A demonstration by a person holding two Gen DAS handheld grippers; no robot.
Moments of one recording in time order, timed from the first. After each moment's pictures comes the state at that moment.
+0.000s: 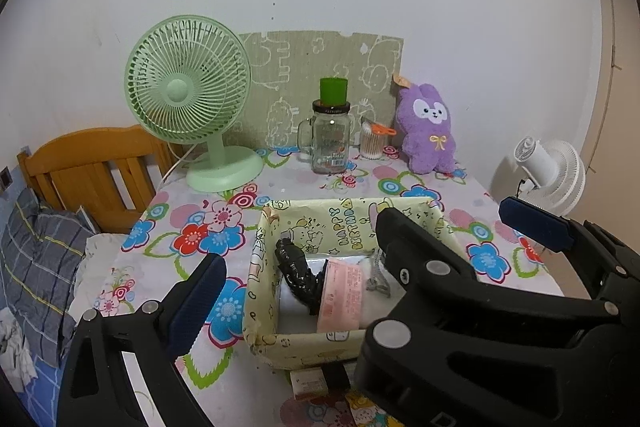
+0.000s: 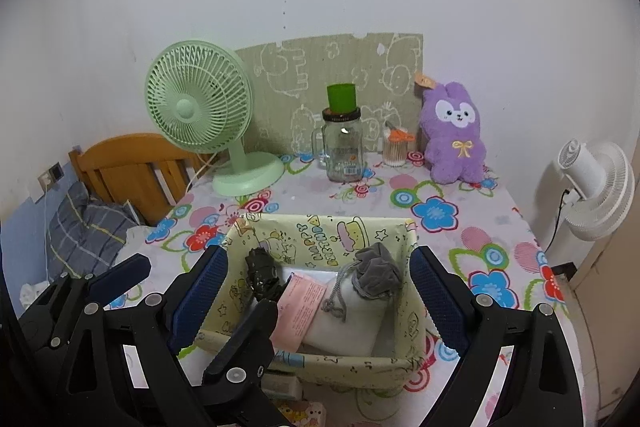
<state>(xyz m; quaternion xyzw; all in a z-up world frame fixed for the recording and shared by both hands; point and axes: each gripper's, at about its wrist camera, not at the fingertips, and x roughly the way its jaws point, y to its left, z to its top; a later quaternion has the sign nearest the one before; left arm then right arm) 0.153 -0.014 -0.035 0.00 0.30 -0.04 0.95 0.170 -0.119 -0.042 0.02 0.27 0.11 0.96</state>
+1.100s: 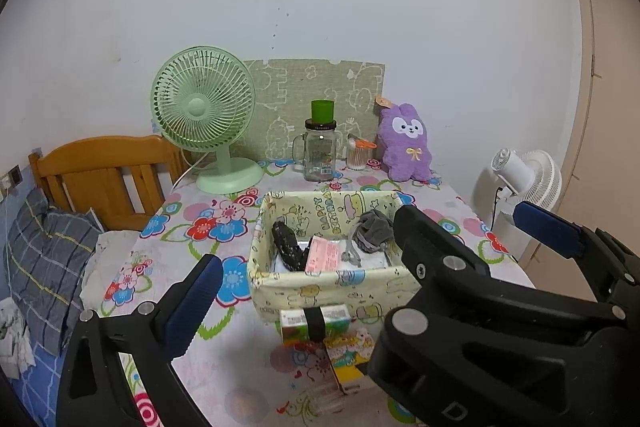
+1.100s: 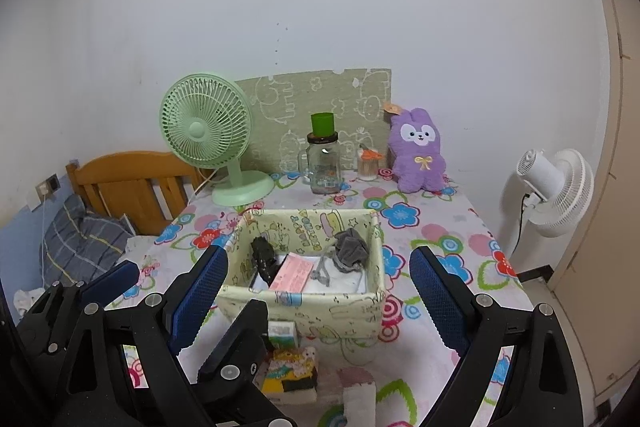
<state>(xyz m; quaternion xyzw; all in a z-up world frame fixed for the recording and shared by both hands) 0.066 -0.023 -0.021 -0.01 0.26 -0.04 0.97 0.069 -0.134 -0.021 0.02 0.23 0.07 0.97</state>
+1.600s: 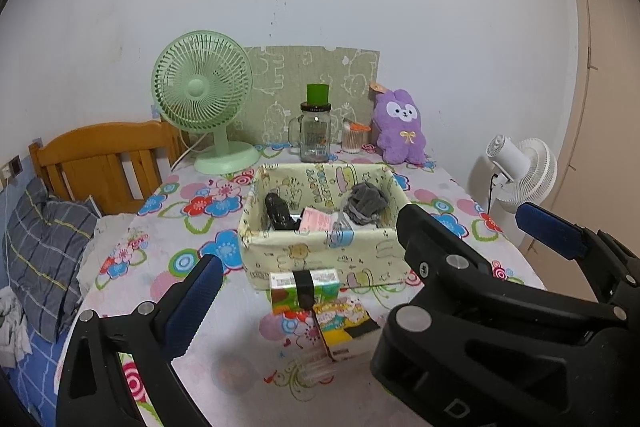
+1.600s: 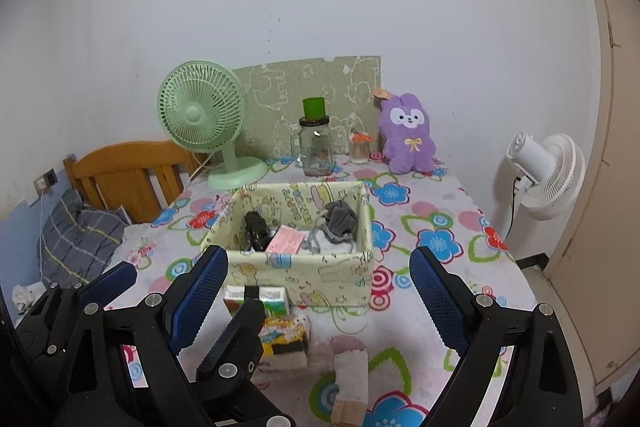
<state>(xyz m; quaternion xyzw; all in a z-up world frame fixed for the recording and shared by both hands) 0.044 -0.032 -0.043 -0.01 0.27 -0.04 0.96 0.044 -0.142 -0.046 0.02 0.24 0.06 0.97</state>
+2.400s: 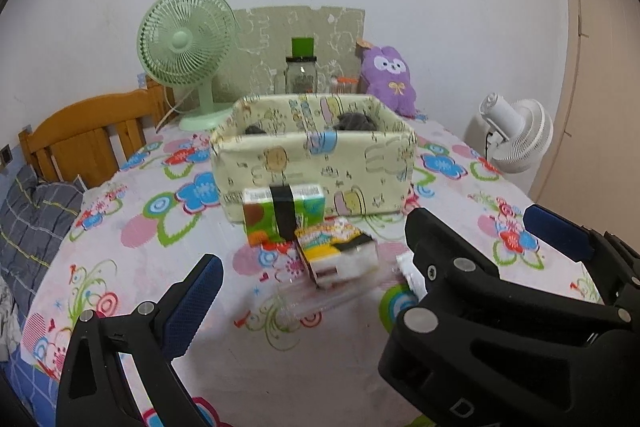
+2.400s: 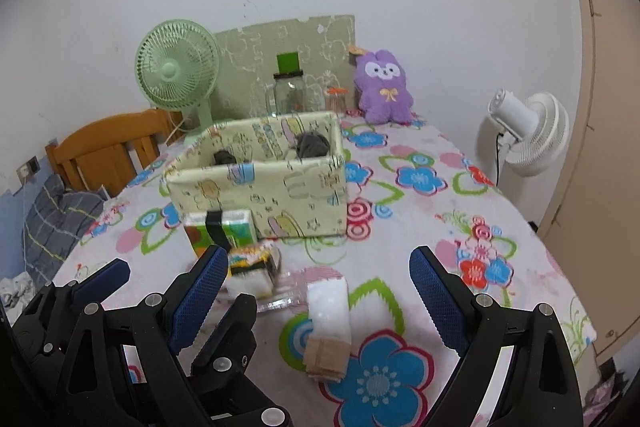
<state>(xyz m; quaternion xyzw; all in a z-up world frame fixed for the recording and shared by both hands) 0.027 -0.045 -0.119 0.00 0.30 -0.06 0.95 0.026 -0.158 -0.127 0.03 0.27 0.03 0.96</state>
